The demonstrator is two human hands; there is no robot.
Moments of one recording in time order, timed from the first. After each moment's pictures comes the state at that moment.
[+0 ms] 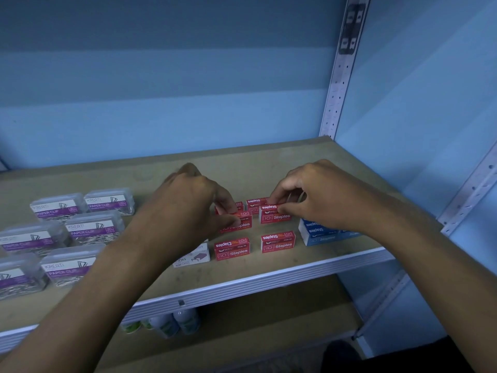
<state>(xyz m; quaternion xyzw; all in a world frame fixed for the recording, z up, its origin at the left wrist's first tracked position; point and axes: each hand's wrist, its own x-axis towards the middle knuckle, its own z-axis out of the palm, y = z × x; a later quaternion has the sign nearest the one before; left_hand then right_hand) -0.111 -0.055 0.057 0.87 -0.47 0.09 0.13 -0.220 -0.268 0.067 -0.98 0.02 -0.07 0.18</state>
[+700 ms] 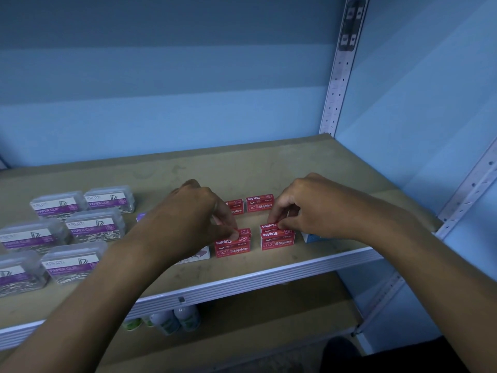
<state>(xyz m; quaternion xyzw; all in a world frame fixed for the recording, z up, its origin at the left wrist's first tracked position) -0.108 -0.054 0.045 0.87 -0.47 0.00 0.11 -0.222 -0.258 0.058 -0.98 0.02 0.03 0.17</state>
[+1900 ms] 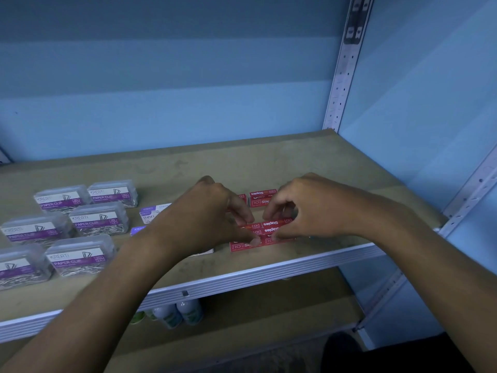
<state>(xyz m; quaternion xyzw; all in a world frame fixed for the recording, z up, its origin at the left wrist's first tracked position) -0.104 -0.066 0.034 0.84 -0.52 -0.02 0.18 -0.217 -0.255 0.052 -0.98 0.00 0.03 0.17</state>
